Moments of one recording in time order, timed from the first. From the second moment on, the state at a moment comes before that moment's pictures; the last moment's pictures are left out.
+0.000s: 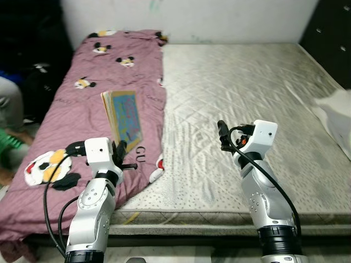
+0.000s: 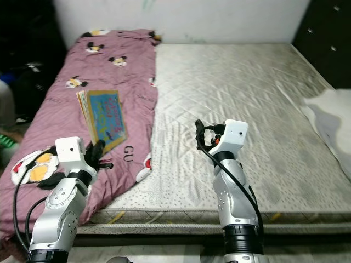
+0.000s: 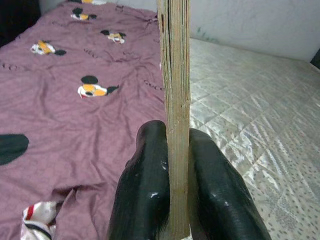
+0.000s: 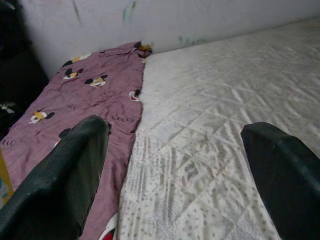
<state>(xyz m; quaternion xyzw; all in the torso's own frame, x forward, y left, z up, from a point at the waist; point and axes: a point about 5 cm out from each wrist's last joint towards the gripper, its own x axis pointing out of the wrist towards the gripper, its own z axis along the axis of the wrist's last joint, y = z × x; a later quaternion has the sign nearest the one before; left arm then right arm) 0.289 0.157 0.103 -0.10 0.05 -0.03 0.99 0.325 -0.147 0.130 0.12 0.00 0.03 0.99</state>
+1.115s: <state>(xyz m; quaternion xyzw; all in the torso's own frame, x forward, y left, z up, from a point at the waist) 0.294 0.159 0.104 -0.09 0.04 -0.02 0.99 0.324 -0.143 0.128 0.08 0.00 0.02 1.00</state>
